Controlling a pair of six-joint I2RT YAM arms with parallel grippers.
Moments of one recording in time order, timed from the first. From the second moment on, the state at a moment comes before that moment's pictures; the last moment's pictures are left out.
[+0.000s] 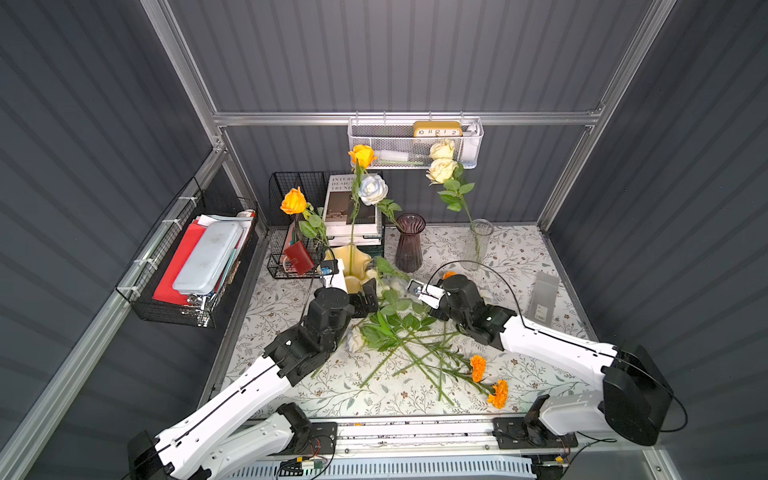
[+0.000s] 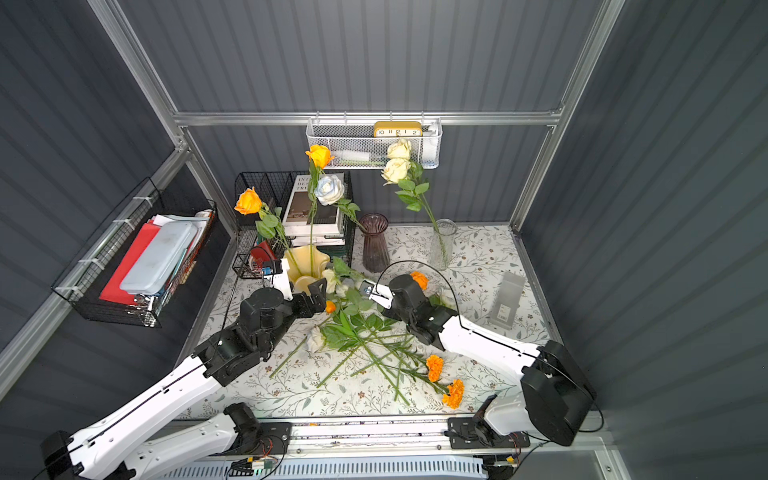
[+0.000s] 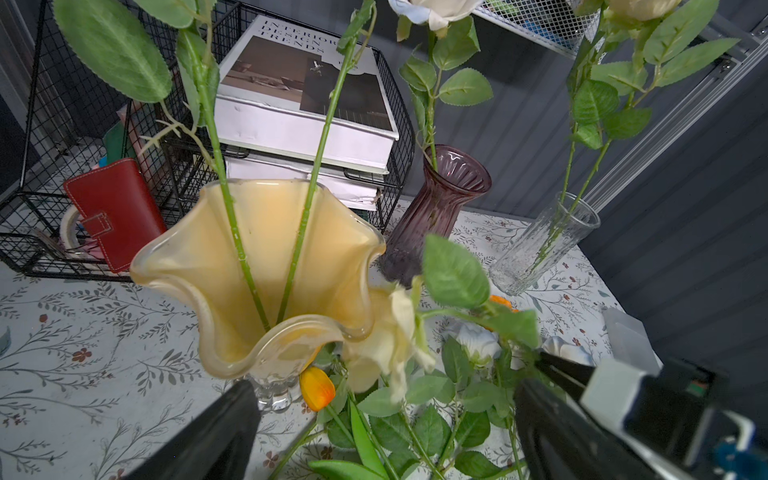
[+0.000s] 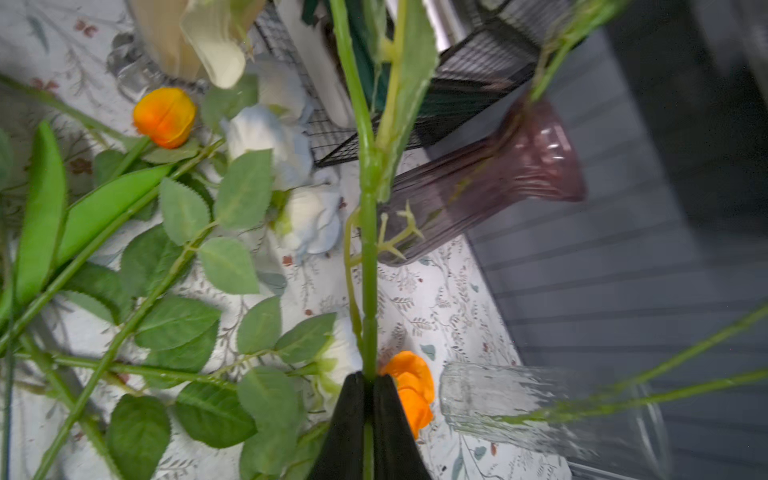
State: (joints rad) left arm -0.79 0.92 0.84 -0.27 -0.45 -0.46; right arm 0.72 1.33 0.86 0.00 0.25 -0.68
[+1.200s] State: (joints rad) left arm -0.79 1.07 0.83 -0.16 -0.40 -0.45; right arm 0.24 1.61 1.24 0.87 0.20 -0.27
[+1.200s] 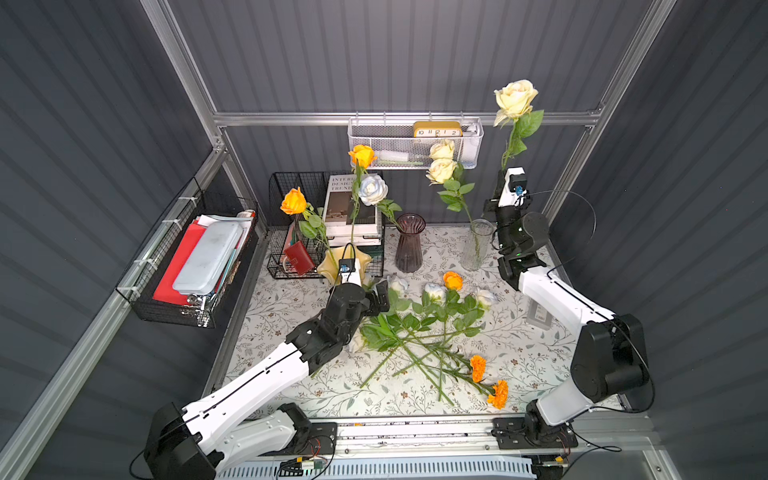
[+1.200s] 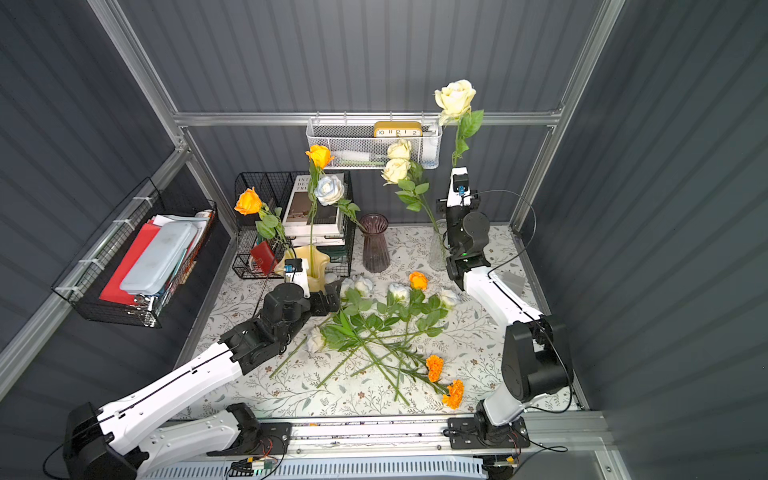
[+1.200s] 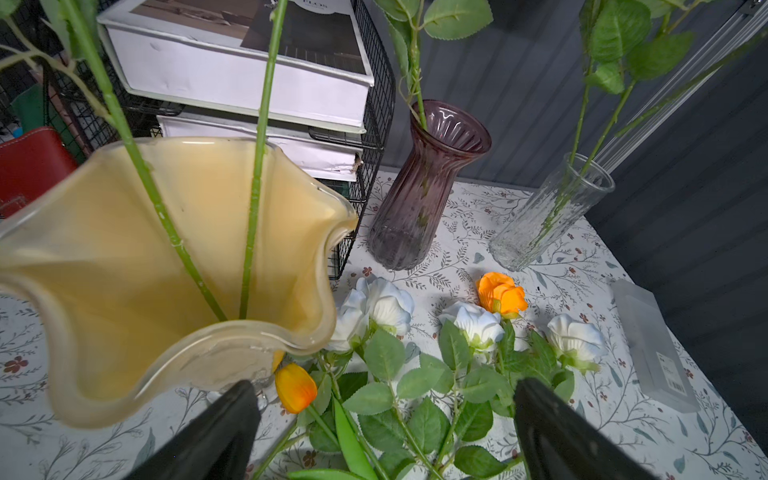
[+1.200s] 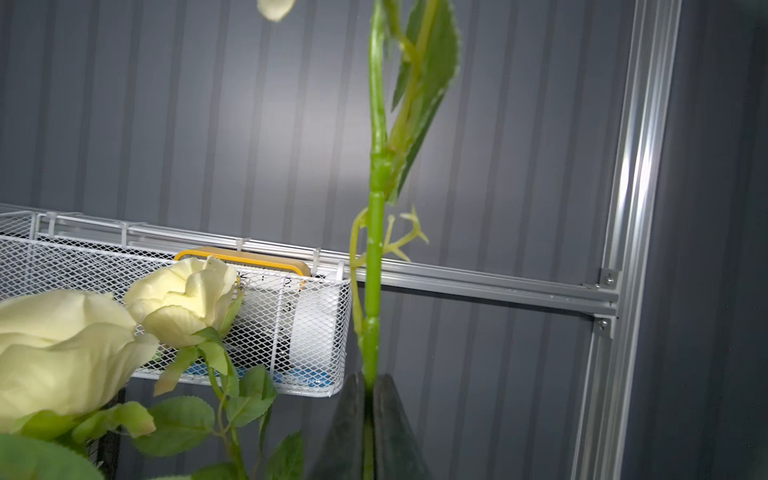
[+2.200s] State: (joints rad) left arm -0.78 1.09 0.82 -0.12 -0.36 -0.43; right arm 0.30 1.67 1.15 0.99 0.33 -0.41
